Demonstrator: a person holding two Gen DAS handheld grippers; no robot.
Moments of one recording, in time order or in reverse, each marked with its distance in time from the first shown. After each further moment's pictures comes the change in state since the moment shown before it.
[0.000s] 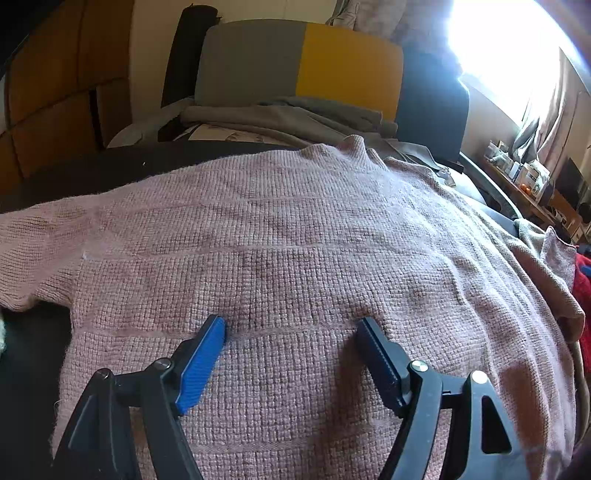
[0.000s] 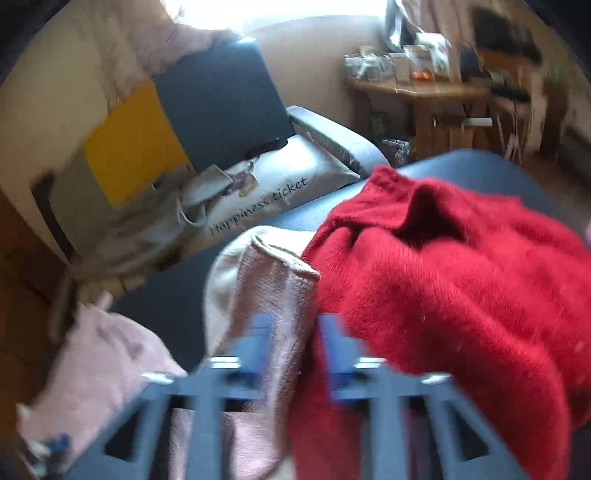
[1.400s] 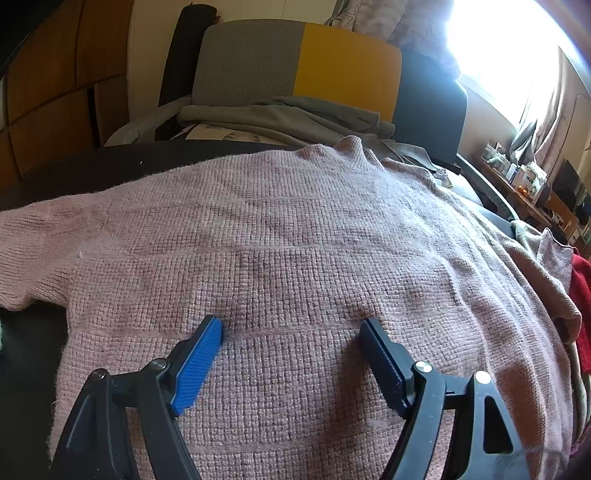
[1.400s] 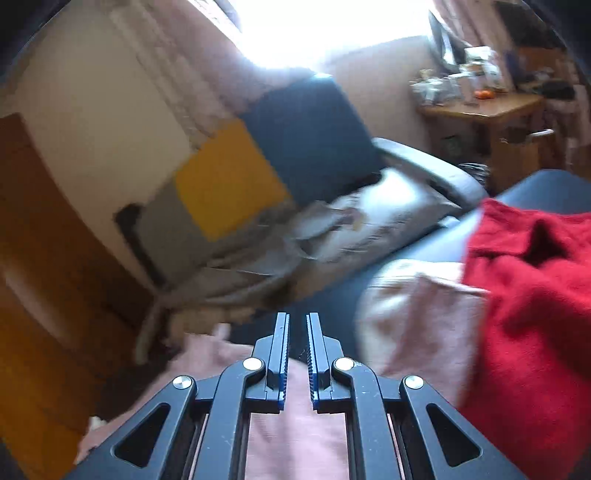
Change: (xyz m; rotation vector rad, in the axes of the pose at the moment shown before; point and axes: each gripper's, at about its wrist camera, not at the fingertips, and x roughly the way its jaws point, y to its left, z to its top) left arm 0.002 0.003 0.001 -0.007 -0.002 -0.021; right arm -0.043 0.108 -0.003 -0.043 -0.131 0.311
